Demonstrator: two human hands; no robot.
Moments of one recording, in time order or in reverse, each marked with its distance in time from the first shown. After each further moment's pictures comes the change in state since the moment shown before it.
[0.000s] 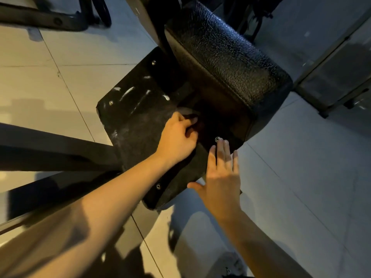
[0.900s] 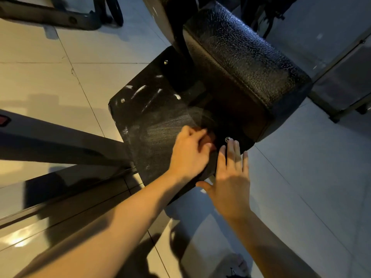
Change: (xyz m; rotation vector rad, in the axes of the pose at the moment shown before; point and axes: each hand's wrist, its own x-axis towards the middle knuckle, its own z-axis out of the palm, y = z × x) left_hand -0.042 0.008 0.013 -0.048 0.074 -0.122; right_hand 0.000 0.002 0.000 -0.024 0.007 -0.021
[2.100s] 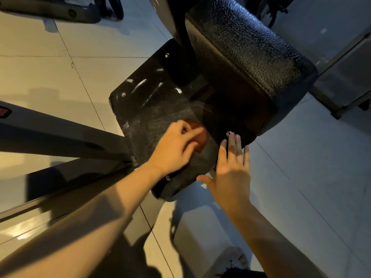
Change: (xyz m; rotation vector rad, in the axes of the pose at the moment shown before) left_hand 0.009 -0.053 -0.027 0.215 -0.110 0.415; right_hand -0.001 -0.002 0.001 -0.004 0.000 0.008
